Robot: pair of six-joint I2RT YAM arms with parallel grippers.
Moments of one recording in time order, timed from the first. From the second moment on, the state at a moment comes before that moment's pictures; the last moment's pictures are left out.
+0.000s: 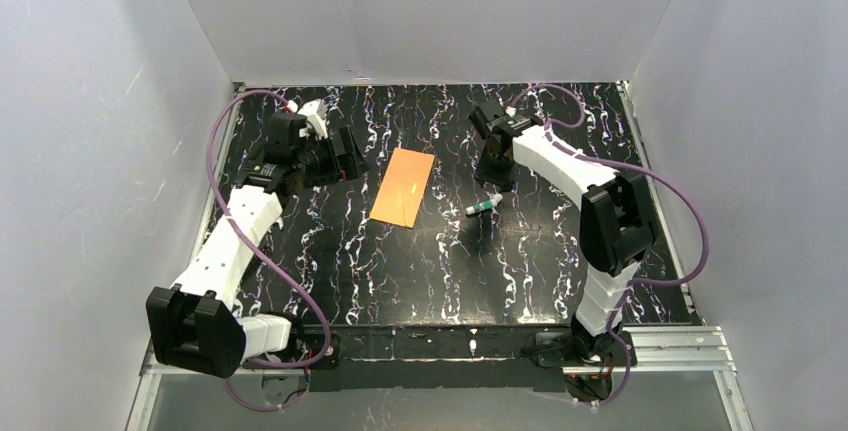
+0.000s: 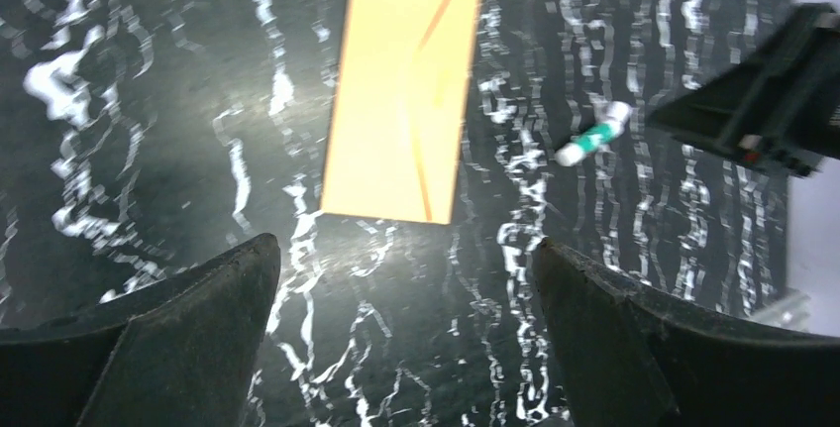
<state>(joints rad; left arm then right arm) -0.22 1.25 1.10 -0.54 0.28 -0.40 0.56 1.84 1.52 -0.94 0.26 0.82</state>
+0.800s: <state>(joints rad) -0.19 1.23 1.04 -0.57 0.20 -0.40 0.51 1.94 1.38 -0.84 0.14 1.20</state>
